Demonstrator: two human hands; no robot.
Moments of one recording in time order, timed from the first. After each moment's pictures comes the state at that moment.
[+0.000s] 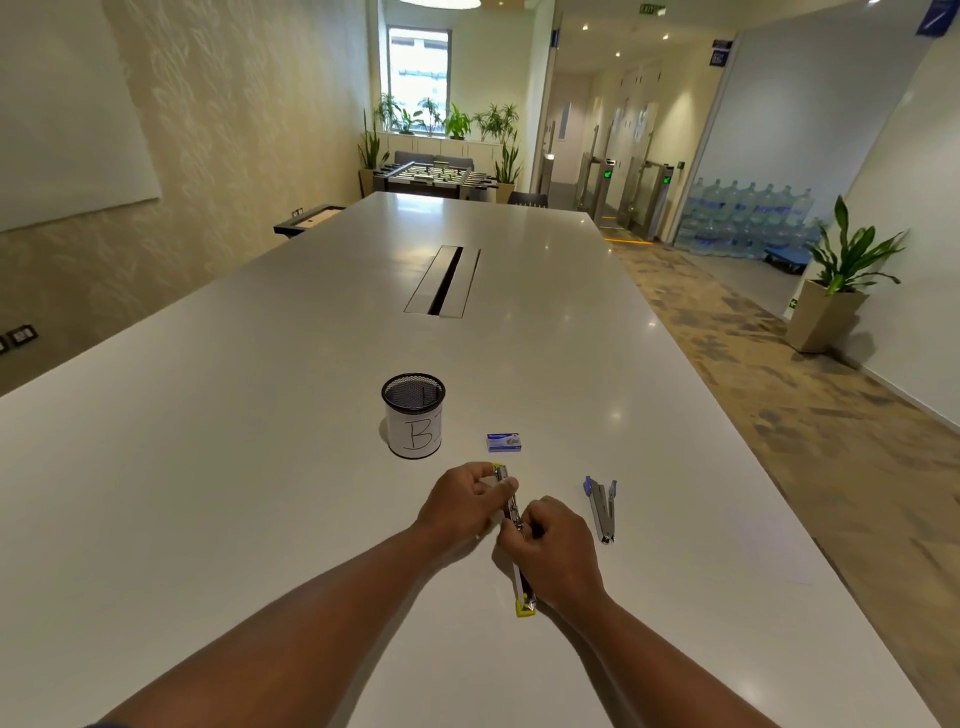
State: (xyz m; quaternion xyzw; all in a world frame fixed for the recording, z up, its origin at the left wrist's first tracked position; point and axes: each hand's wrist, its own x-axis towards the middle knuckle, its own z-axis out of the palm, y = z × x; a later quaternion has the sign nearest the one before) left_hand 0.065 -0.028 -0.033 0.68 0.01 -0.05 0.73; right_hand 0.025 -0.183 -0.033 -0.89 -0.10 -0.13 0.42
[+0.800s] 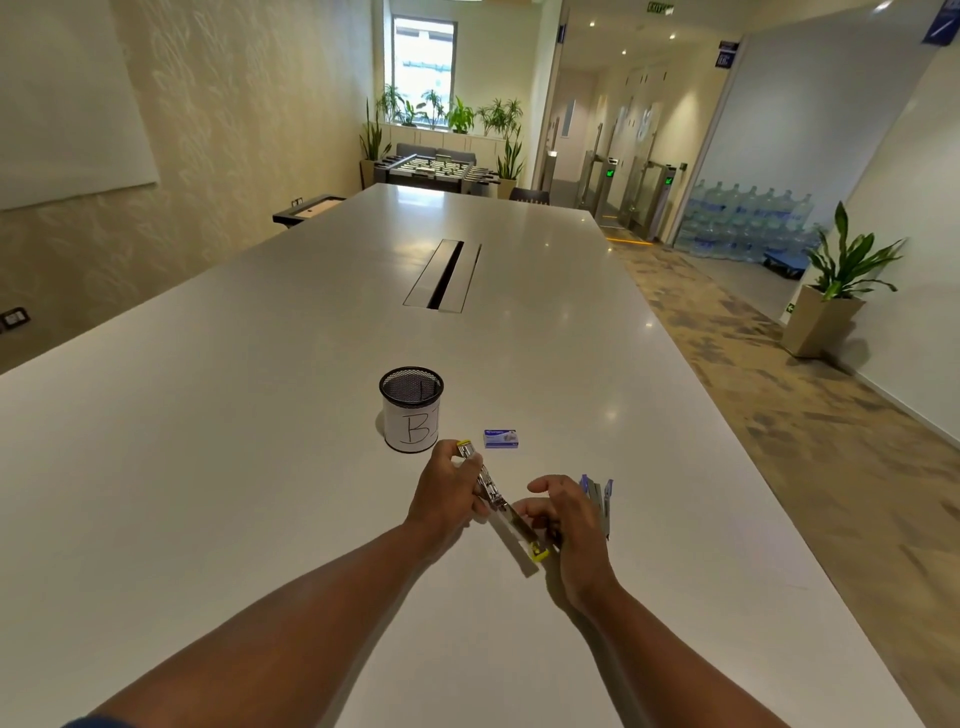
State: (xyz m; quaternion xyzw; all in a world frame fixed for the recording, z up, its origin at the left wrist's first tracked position) left_hand 0.071 -0.025 -0.033 0.66 0.08 0.03 0.74; right_hand 0.018 -0.192 -0.010 -0.61 -0.06 0.00 0.79
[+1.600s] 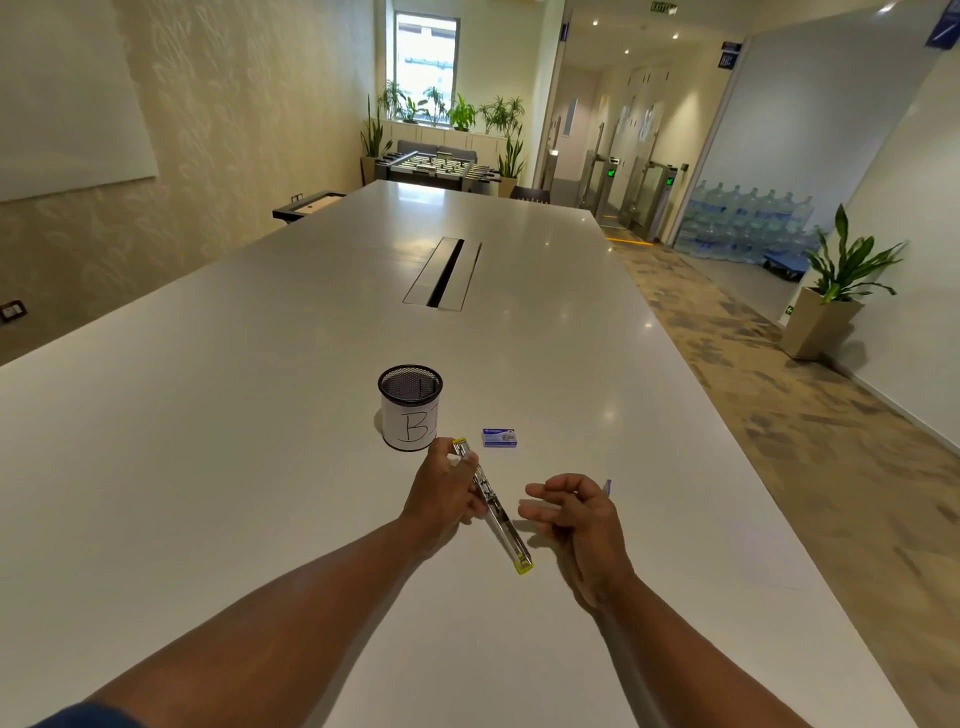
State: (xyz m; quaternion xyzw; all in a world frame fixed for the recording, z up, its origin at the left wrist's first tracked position) left_hand 0.070 -0.023 -0.027 0.66 0.09 0.01 0.75; right_hand 0.037 -0.215 -0.011 -0.56 0.03 0.07 0.83
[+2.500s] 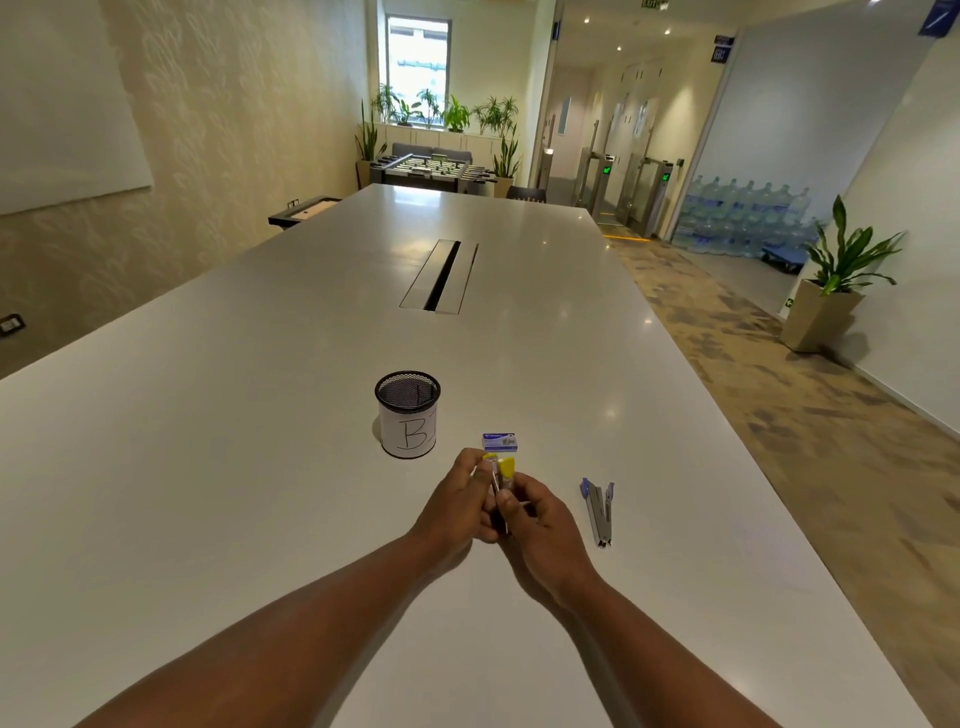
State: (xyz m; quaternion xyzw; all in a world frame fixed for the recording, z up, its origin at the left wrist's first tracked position) left_hand 0.061 -0.033 -0.030 0.64 -0.01 -0.06 0.77; right_hand 0.030 -0.174 -0.008 -0.73 -0.12 0.02 0.67
